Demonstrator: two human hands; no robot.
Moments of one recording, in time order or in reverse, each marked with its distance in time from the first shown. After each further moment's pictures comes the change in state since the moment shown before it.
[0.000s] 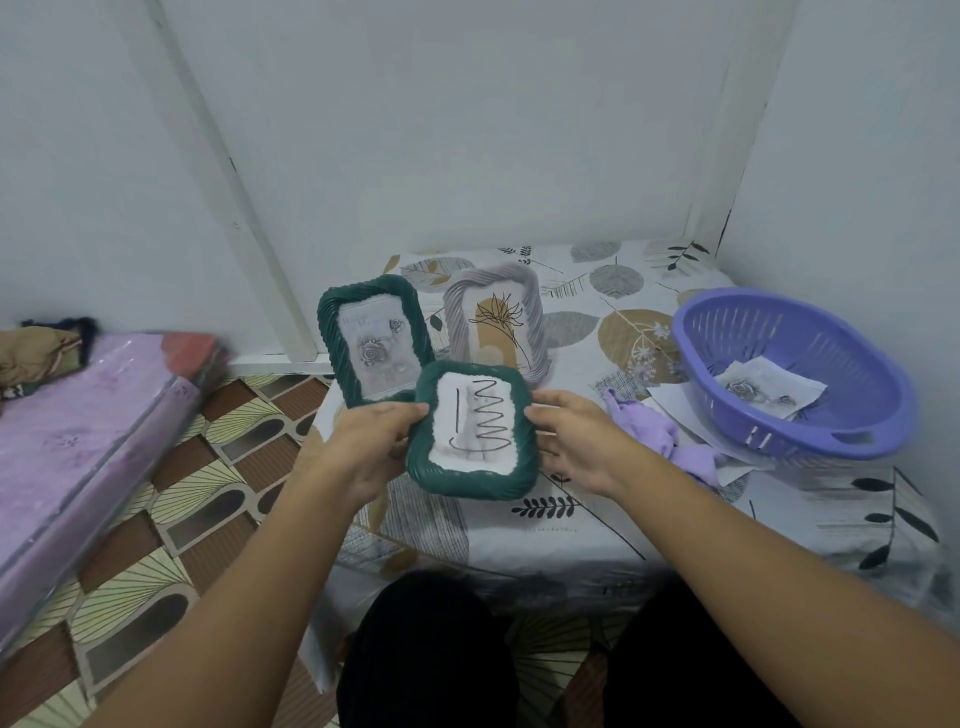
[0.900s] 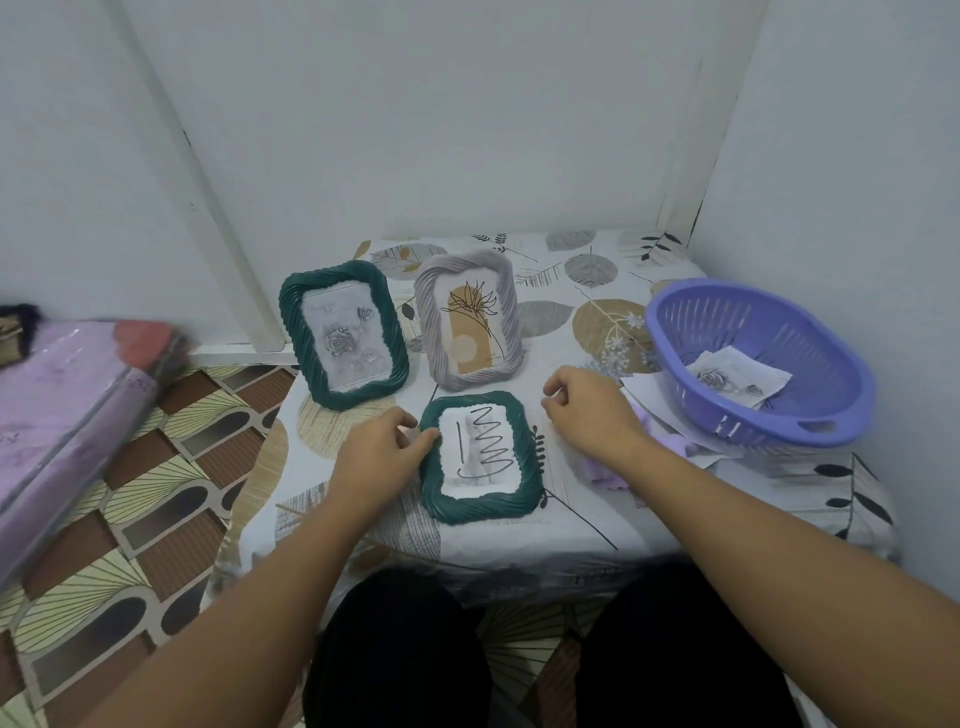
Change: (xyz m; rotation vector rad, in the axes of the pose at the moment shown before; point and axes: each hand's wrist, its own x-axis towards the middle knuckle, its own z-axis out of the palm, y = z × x) left_hand 0.041 -0.060 0.012 0.963 0.184 0.515; right_hand 0.016 -0.008 -0.048 -1.165 0.330 -0.426
